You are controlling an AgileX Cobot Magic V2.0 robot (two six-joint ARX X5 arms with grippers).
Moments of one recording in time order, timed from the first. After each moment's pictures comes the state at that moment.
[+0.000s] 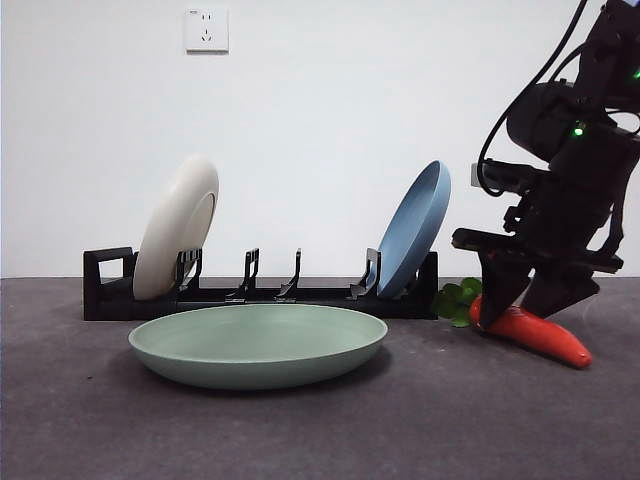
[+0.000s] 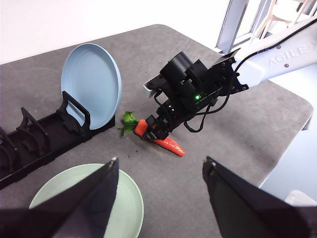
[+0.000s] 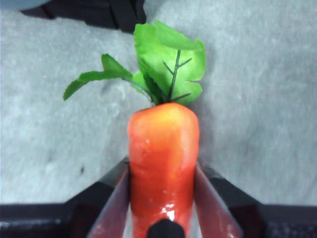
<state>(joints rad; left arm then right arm) -1.01 0.89 1.13 -0.61 -0.20 -0.23 0.24 1.79 1.04 -0.25 -0.14 -0.01</state>
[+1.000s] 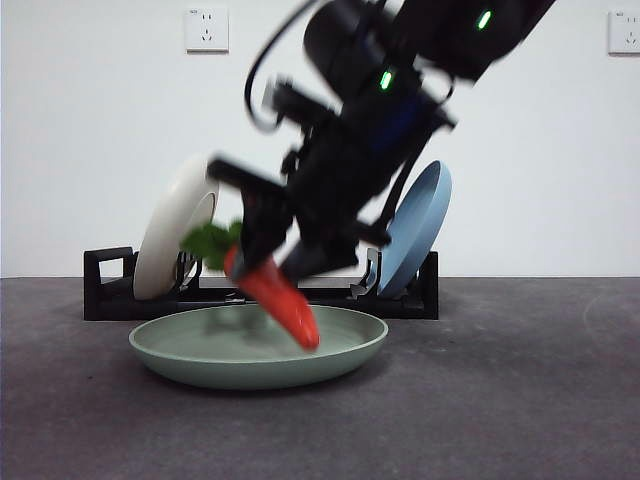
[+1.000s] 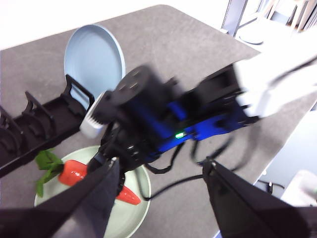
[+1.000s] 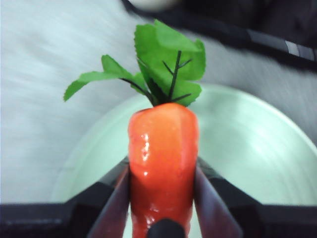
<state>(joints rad) -1.01 0.89 1.13 -0.68 -0.21 -0.22 0.74 1.86 1.11 0.04 -0.13 0.20</state>
